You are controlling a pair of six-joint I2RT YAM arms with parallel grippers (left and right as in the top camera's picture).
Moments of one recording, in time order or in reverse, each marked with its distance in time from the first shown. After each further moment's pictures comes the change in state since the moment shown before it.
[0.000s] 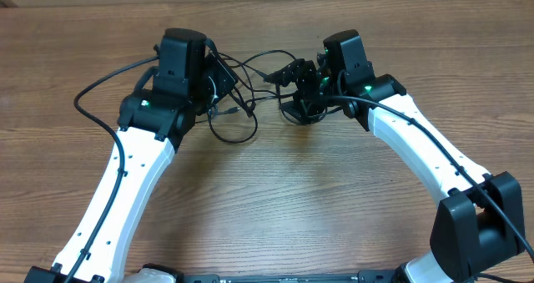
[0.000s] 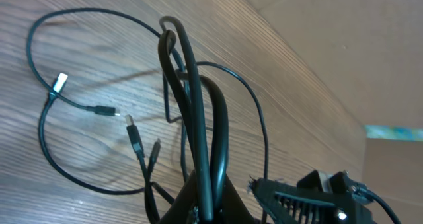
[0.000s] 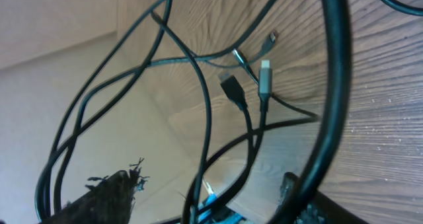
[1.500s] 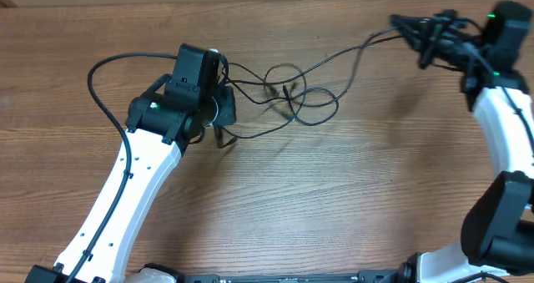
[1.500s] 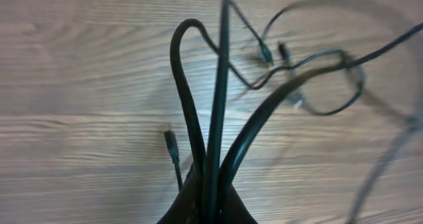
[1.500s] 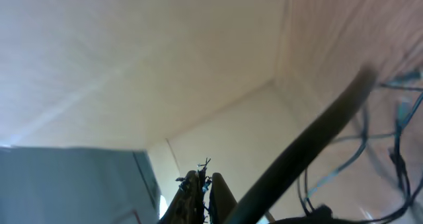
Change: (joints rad) left arm -0.040 0.000 0.000 -0.252 -0.141 0.619; right arm -0.662 0.000 0.000 0.458 -0.468 0.415
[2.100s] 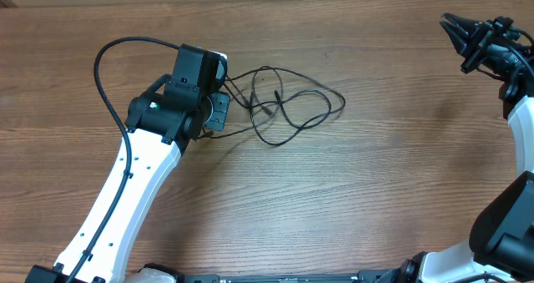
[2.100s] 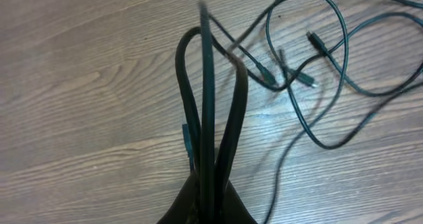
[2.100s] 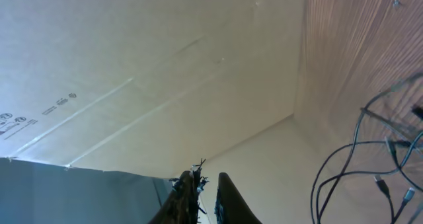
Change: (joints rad) left arm 0.000 0.000 0.000 -0.004 -0.127 0.313; right arm -0.173 0.000 0.000 0.000 -0.023 -0.021
